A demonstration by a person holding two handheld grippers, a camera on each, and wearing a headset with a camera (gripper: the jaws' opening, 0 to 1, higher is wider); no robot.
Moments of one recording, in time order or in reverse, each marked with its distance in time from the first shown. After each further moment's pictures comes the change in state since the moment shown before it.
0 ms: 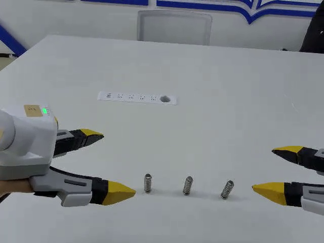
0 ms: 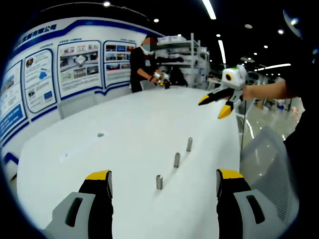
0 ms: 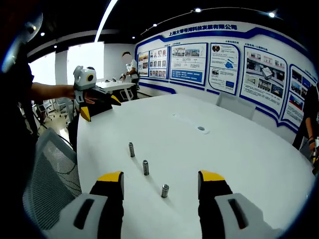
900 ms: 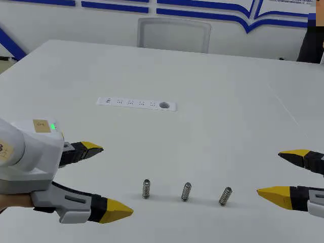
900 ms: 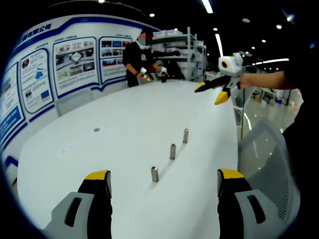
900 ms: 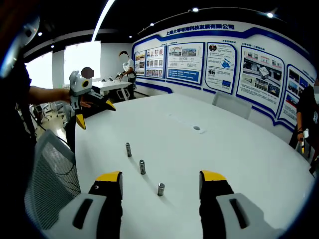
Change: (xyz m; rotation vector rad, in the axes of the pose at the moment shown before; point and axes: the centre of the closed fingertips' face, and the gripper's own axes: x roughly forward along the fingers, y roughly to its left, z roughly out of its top) left arm 0.001 -0.011 -0.017 0.023 0.054 -0.019; right arm -0.012 -0.007 0.003 0.001 0.010 -0.041
